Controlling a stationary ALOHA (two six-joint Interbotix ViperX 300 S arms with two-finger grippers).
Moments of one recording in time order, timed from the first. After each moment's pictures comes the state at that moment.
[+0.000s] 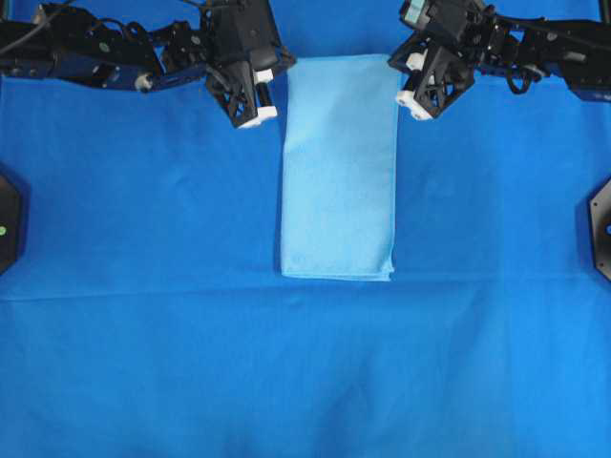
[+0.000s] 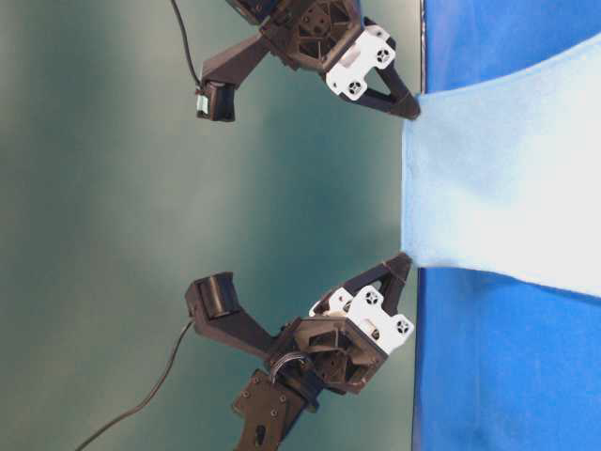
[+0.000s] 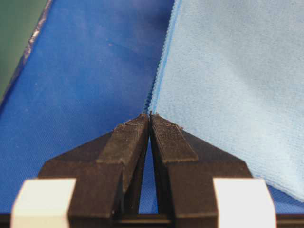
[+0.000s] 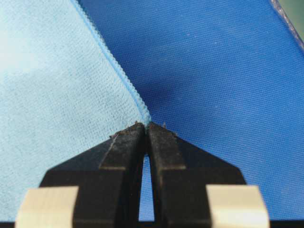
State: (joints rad) left arm 0.44 0.18 0.60 -0.02 -0.24 0.28; right arm -0.56 0.00 0.74 -0.30 0.03 0.24
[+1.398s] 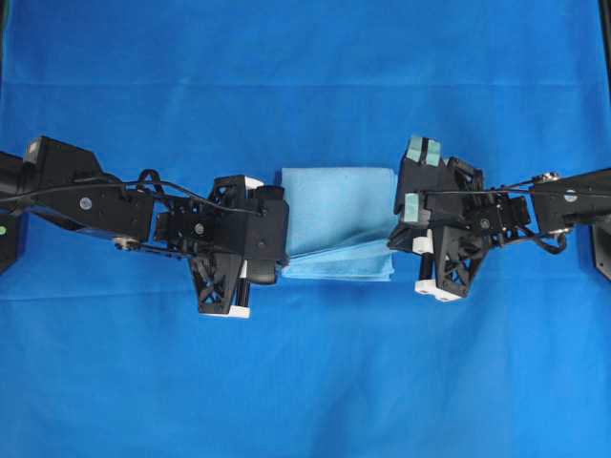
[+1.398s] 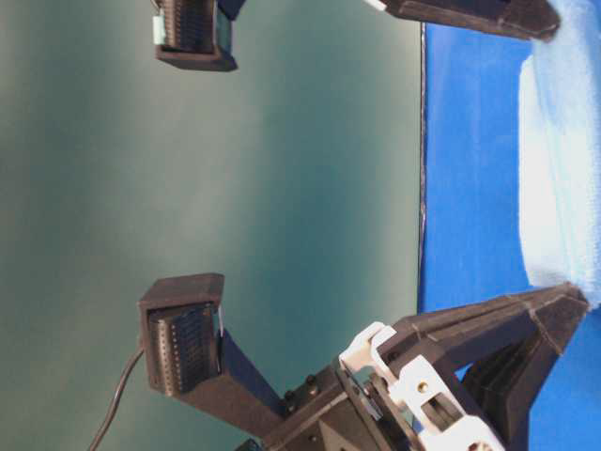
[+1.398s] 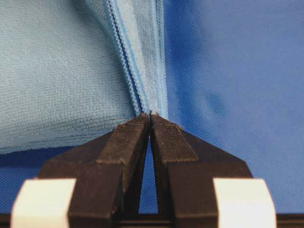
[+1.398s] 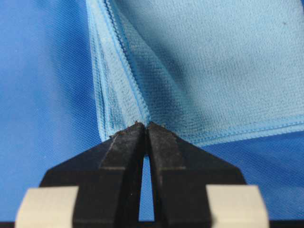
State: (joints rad) left arm -0.10 0.08 0.64 -0.02 0.04 0.03; right arm 0.06 -0.13 0.84 -0.26 0.21 0.55
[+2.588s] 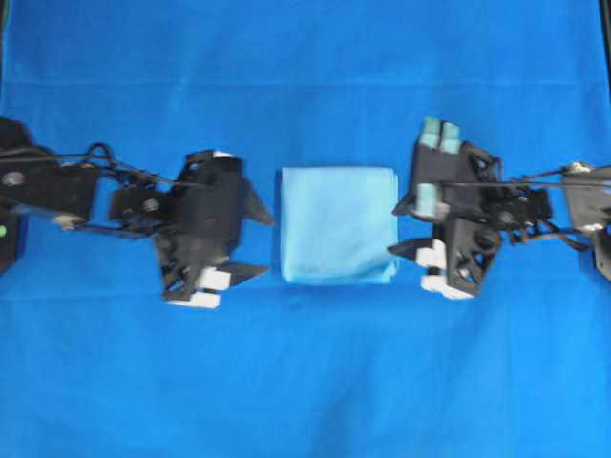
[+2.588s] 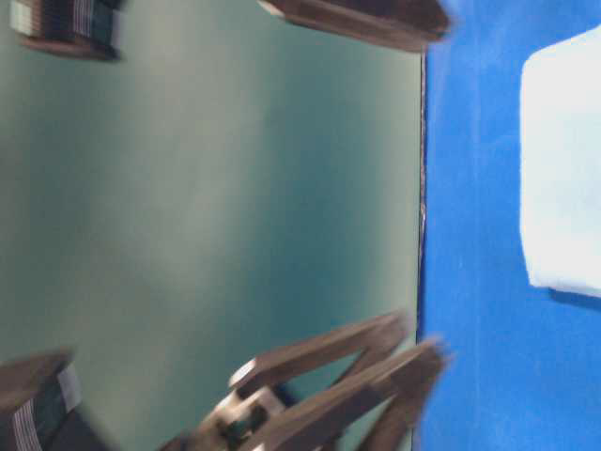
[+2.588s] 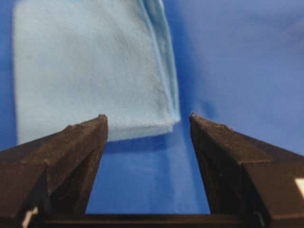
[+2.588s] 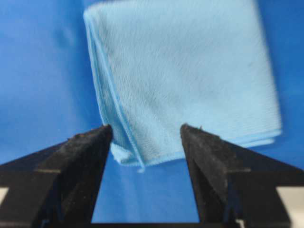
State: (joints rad) left arm -0.08 -0.19 0.72 -0.02 0.09 0.08; right arm 0.10 -0.32 0.76 -0.29 0.38 0.54
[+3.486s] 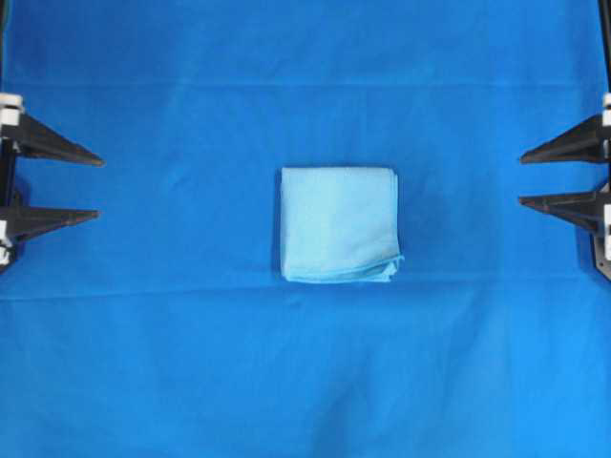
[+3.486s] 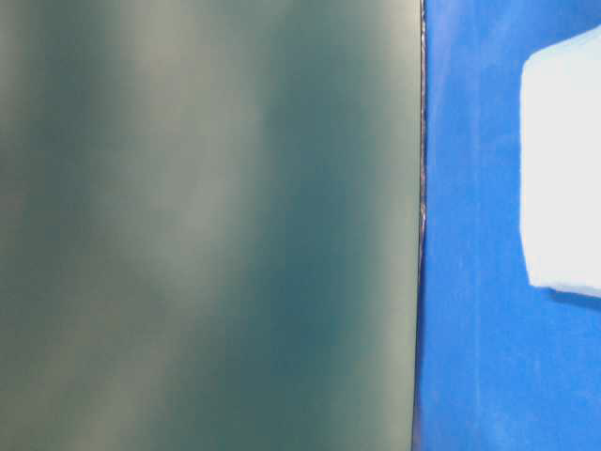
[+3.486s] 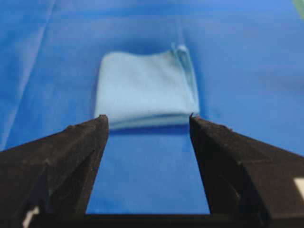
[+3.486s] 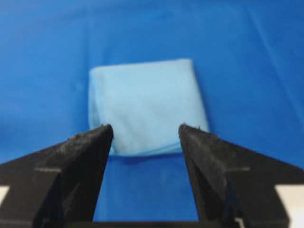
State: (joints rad) left arm 0.00 -1.12 1.26 -0.02 0.02 0.07; right arm 0.02 -1.13 1.20 -0.43 0.29 0.56
